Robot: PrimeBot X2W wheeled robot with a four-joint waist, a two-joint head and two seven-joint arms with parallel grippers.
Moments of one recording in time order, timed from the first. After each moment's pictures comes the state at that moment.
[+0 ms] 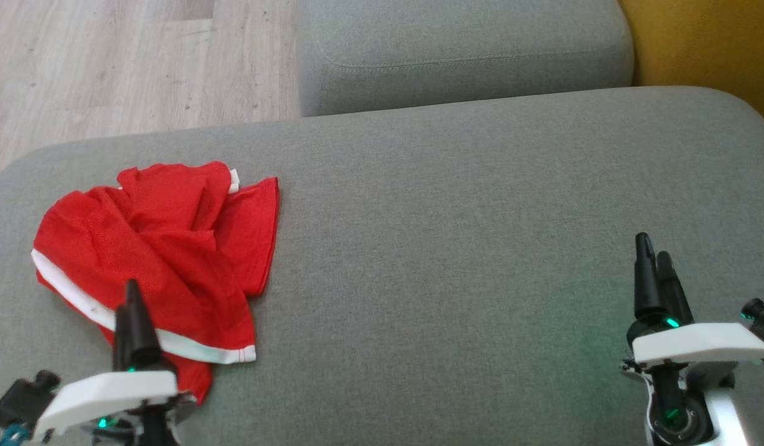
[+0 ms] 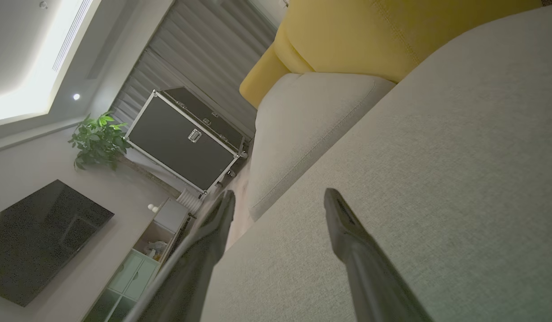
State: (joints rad) left arm 0.00 0.04 0.06 0.15 -1.11 -0.08 -0.03; right arm -0.05 -0.04 -0.04 0.22 0.88 0.13 -0.03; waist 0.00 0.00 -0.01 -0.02
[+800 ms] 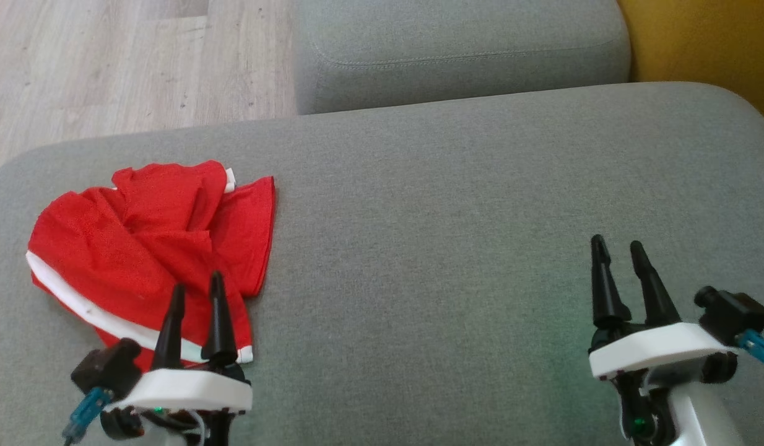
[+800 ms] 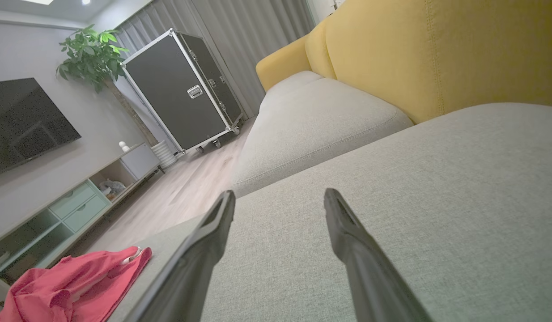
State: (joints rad) left arm -0.01 0.08 -0.16 0.15 -0.63 -0.03 -0.10; right arm -0.05 -0.04 0.04 0.22 0.47 0.13 -0.10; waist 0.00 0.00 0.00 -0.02
